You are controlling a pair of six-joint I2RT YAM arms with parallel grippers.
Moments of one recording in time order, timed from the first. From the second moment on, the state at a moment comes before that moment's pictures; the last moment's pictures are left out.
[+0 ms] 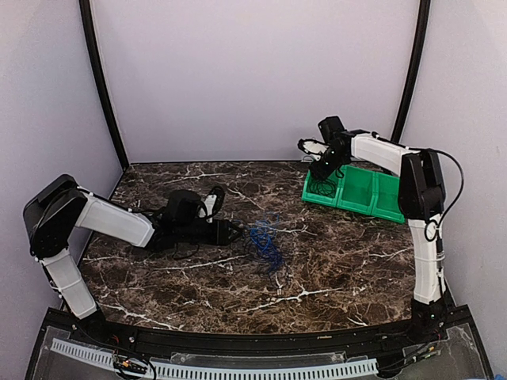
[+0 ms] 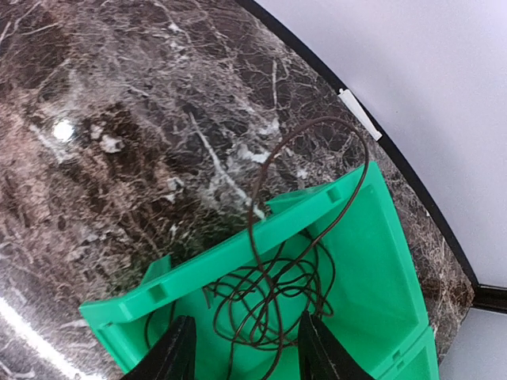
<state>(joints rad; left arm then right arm) -0.72 1.73 0.79 0.39 0.25 -0.50 0.37 2.21 1.94 -0.67 0.04 -0.48</state>
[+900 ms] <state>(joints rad) -0.73 1.81 0.80 0.40 0.26 -0.55 0.30 2.35 1.98 -0.69 0.08 -0.49</state>
